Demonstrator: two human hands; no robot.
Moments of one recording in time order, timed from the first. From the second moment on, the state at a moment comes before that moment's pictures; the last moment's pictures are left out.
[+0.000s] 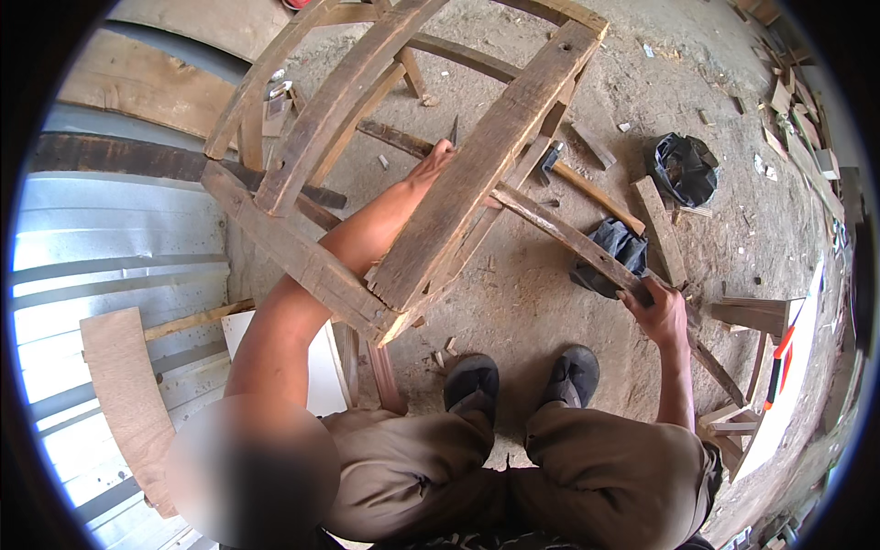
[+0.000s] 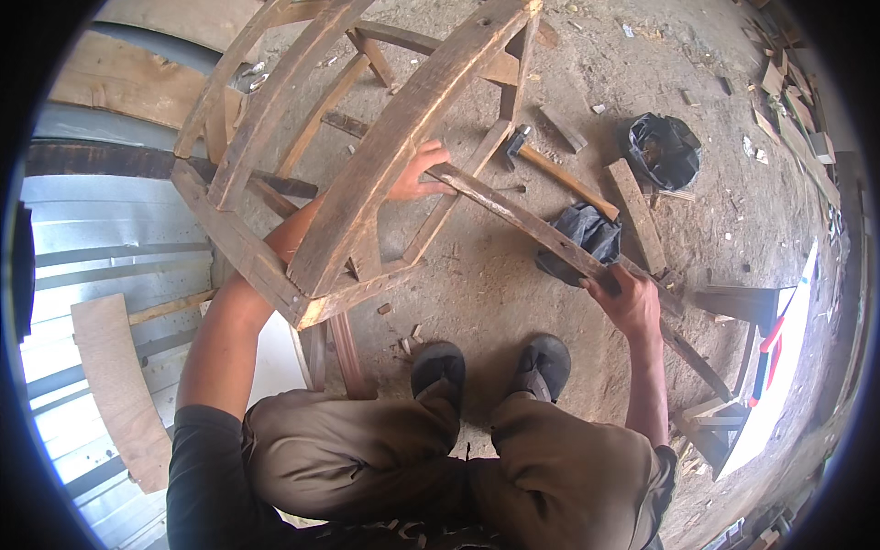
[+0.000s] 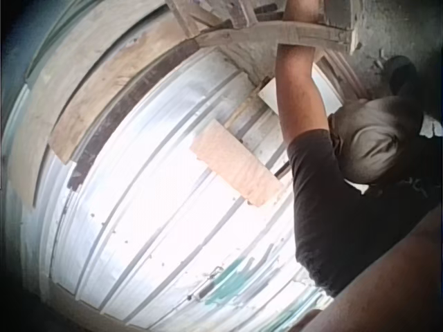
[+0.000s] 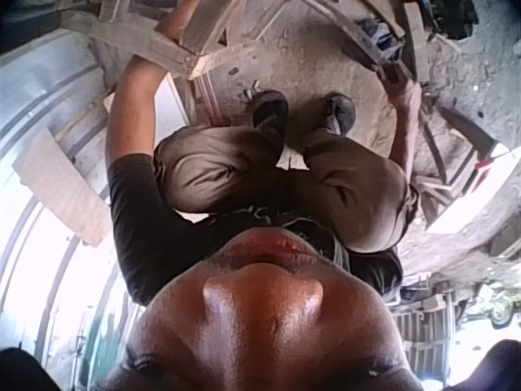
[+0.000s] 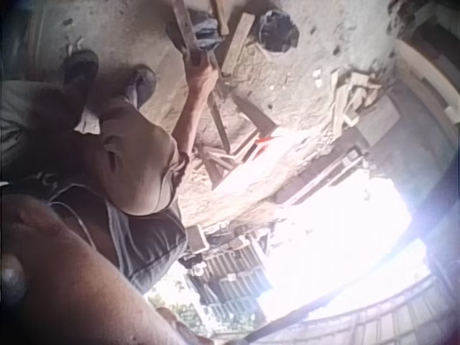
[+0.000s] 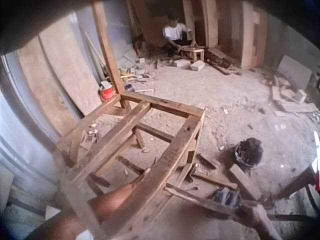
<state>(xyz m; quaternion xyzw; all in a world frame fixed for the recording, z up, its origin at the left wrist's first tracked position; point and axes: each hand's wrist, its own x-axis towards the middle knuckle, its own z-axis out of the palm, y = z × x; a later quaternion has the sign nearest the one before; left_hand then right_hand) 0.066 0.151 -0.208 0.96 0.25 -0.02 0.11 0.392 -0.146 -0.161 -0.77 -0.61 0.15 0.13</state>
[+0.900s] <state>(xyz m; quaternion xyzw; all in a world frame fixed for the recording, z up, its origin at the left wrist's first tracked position) 0.073 0.155 -0.231 0.96 0.24 0.05 0.09 0.353 -0.102 -0.167 -0.74 -0.64 0.15 0.13</state>
